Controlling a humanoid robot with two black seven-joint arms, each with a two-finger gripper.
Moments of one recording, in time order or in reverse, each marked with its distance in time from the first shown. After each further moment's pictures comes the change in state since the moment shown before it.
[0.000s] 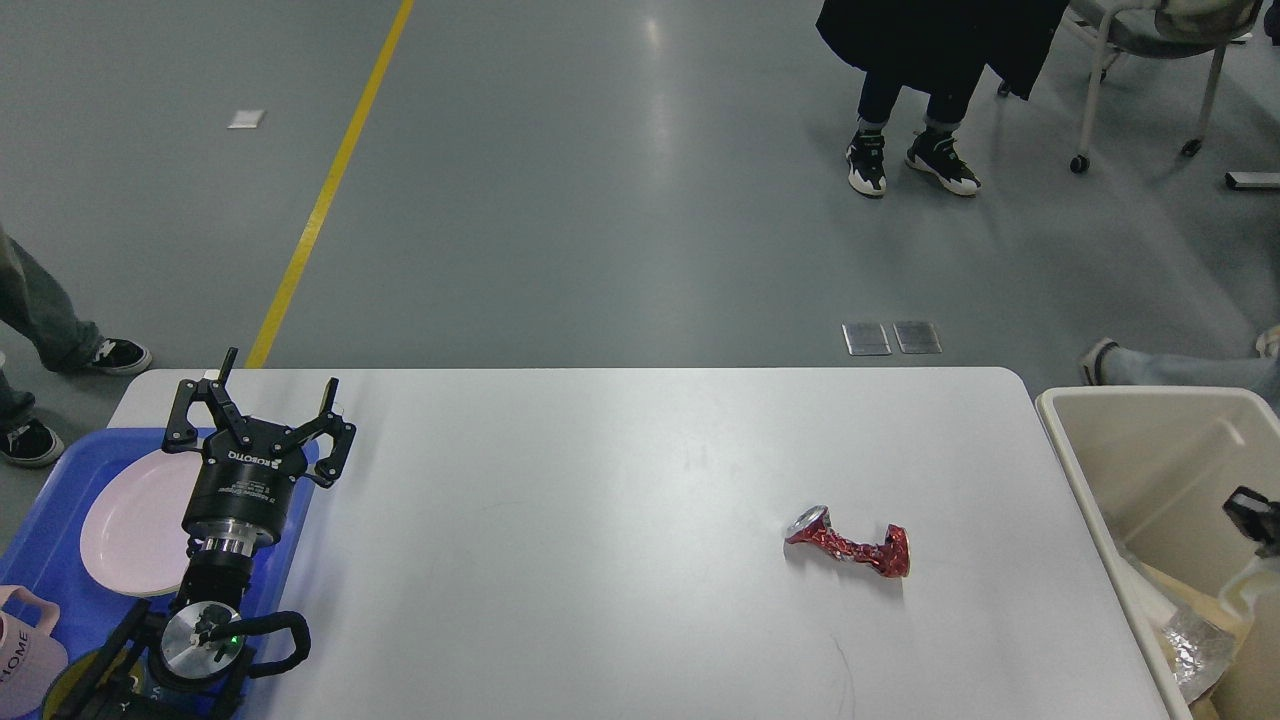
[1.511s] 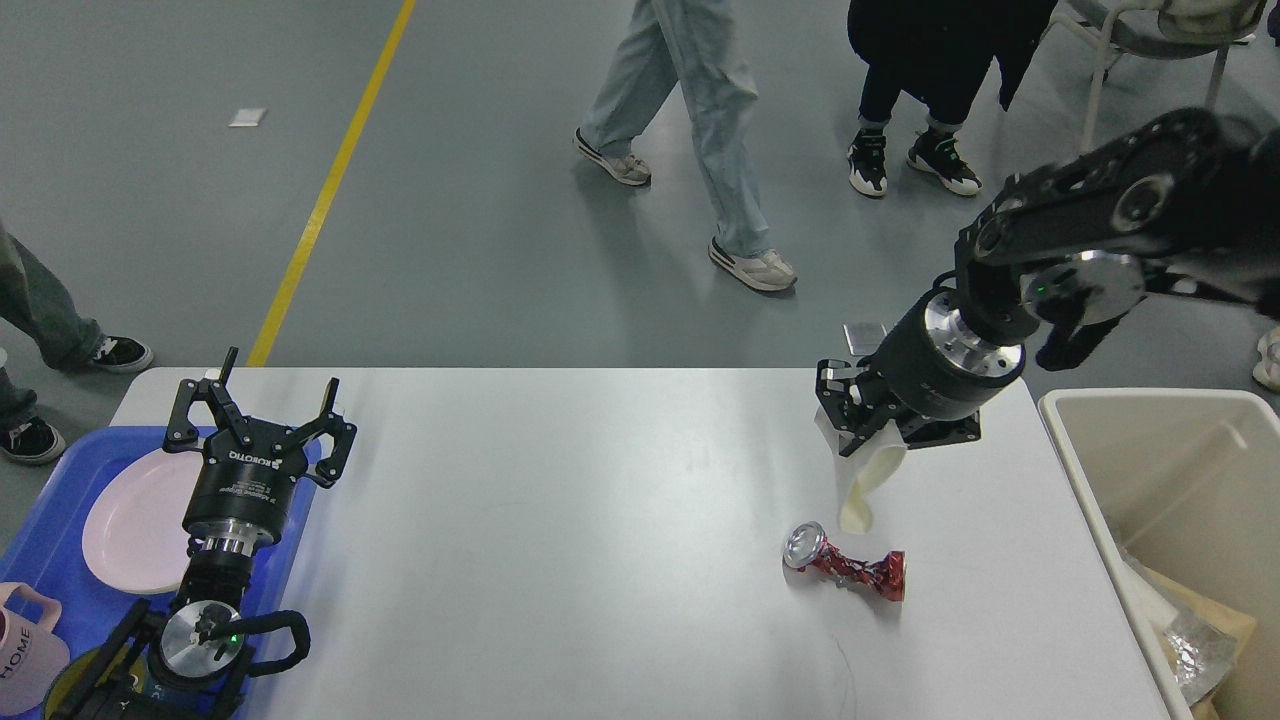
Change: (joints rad) left arm 0.000 0.000 0.000 0.000 0.000 0.000 0.002; right arm 1.136 0.452 -0.173 0.883 0.225 0.382 -0.018
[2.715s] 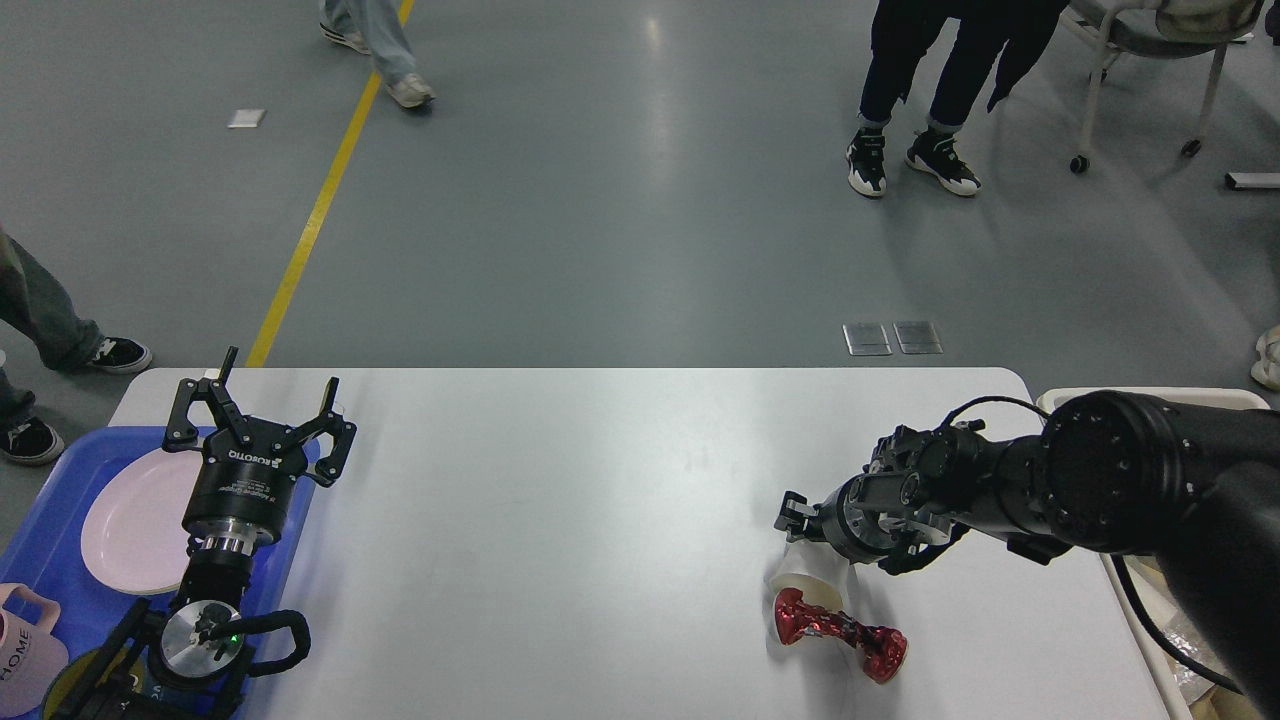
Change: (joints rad) left arm 0.000 0.000 0.000 0.000 0.000 0.000 -0.002; right arm -0.902 0.272 0.028 -0.702 0.019 -0.368 0.000
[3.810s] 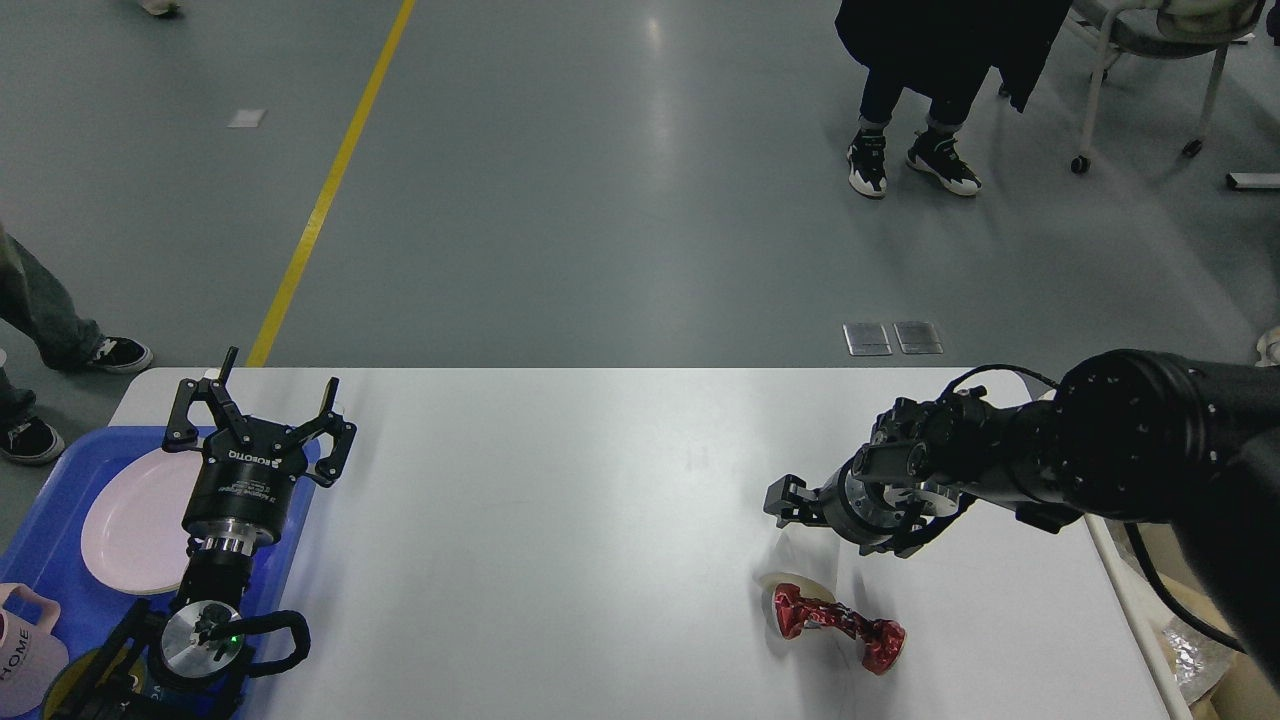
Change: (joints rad) left arm 0.001 0.000 0.000 0.000 0.001 0.000 0.000; right arm 0.076 -0.008 -0.015 0.053 -0.009 0.061 -0.001
